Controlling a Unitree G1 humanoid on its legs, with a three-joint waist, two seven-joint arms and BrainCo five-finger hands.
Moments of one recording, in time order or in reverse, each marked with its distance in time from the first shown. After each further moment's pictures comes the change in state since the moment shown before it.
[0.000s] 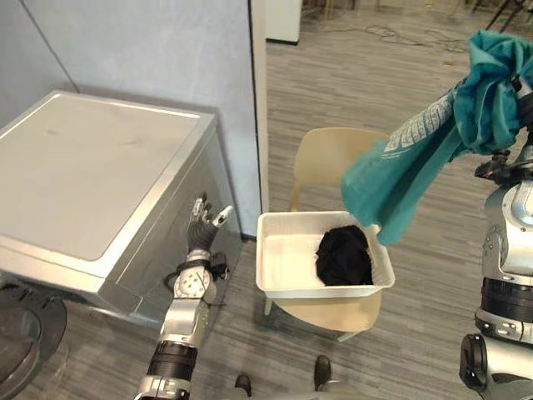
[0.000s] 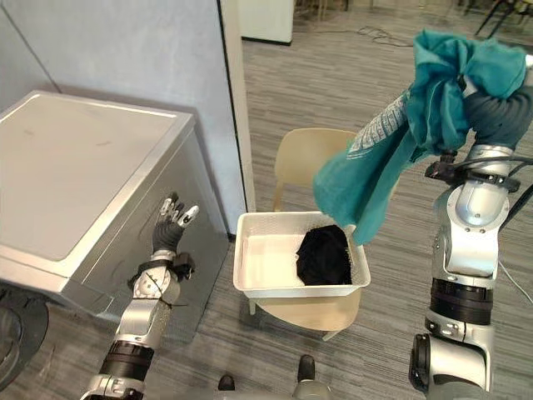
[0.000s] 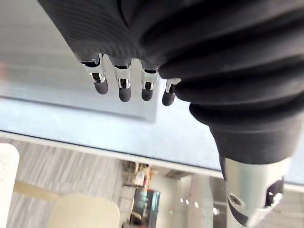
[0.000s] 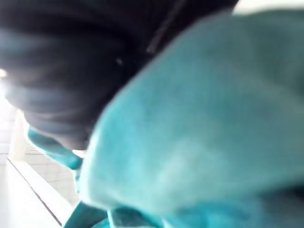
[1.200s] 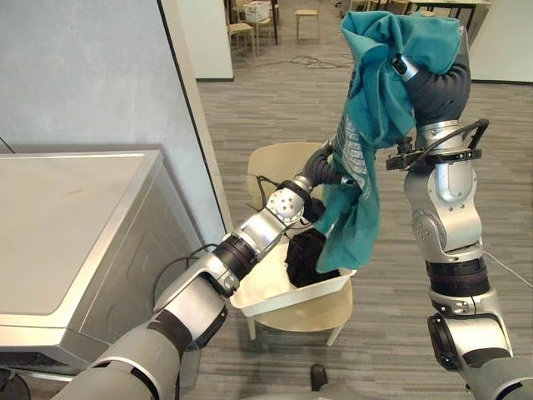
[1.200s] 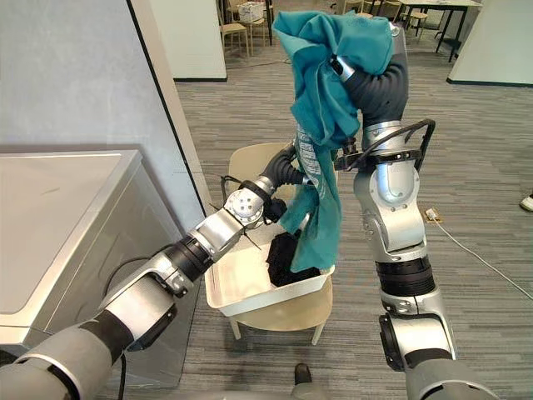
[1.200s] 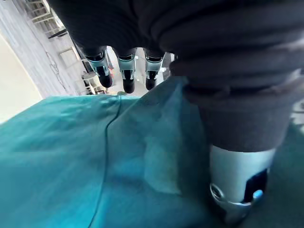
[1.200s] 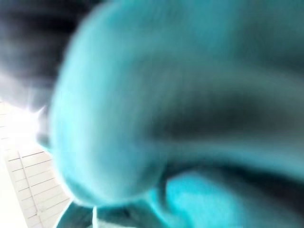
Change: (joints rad) left arm -0.780 -0.070 -0.500 0.417 -0.009 0.015 -0.068; right arm -0.108 0.120 0.344 -0.037 0.196 -0.035 0.143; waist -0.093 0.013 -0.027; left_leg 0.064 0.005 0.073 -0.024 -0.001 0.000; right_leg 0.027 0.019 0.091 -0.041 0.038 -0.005
